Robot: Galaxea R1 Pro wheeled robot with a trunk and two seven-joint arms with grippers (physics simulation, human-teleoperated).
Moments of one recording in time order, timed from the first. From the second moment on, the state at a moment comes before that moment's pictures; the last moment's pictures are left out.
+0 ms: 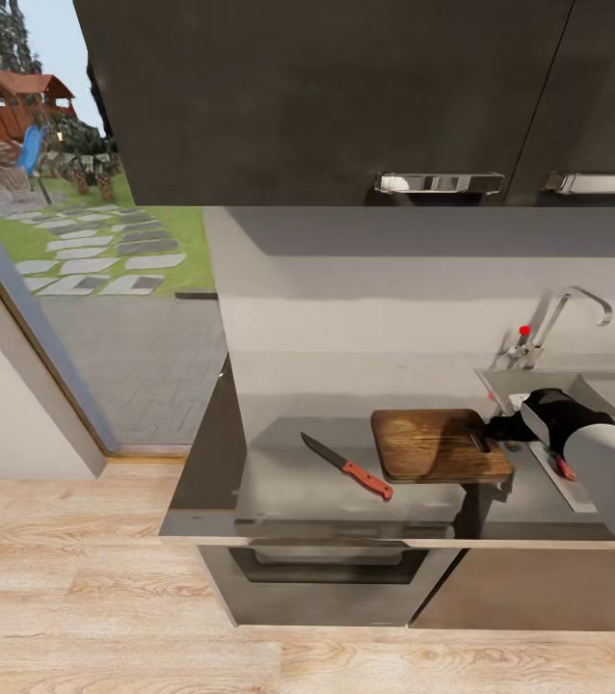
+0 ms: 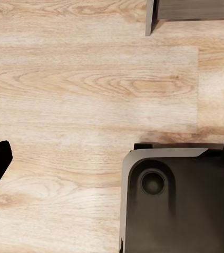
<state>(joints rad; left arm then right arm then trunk) 0.01 0.03 0.00 -0.23 -0.01 -0.57 0.12 -1.31 -0.32 -0.13 -0.08 0.27 0.59 0.10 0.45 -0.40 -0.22</state>
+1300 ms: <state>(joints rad) 0.01 0.03 0.00 -0.23 -0.01 -0.57 0.12 -1.31 -0.32 -0.12 -0.12 0.27 0.46 0.12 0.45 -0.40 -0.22</state>
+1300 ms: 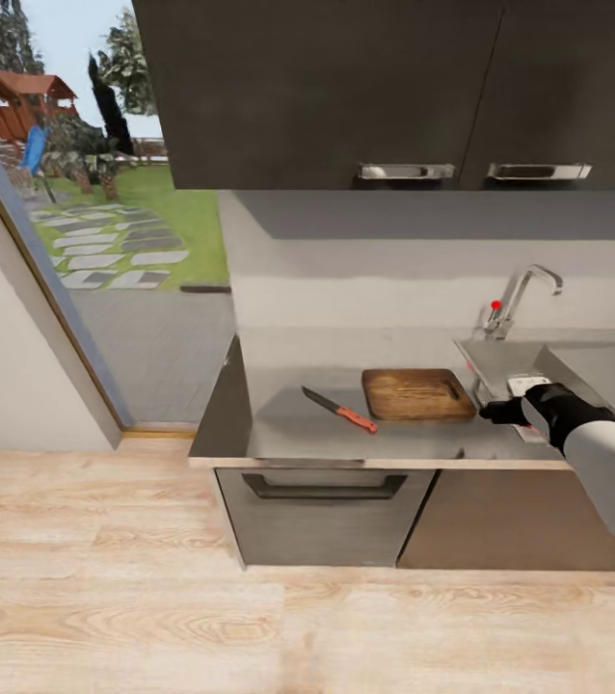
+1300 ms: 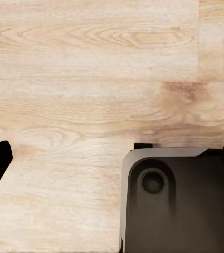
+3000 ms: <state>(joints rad) 0.01 0.02 0.01 -0.24 -0.01 -0.57 0.13 -0.30 -0.07 -0.13 -0.02 0.14 -0.96 0.05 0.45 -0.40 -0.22</state>
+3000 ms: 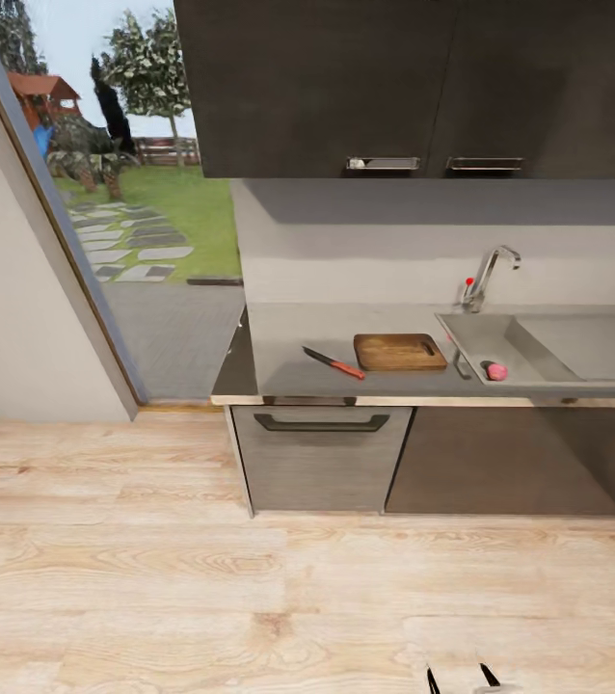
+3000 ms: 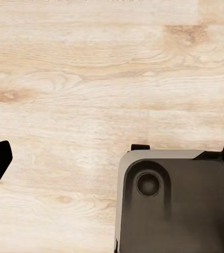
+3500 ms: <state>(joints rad) 0.01 0.01 0.01 -0.45 -0.01 -0.38 0.13 -0.26 -0.02 -0.13 -0.02 0.11 -1.03 -0.23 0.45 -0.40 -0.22</state>
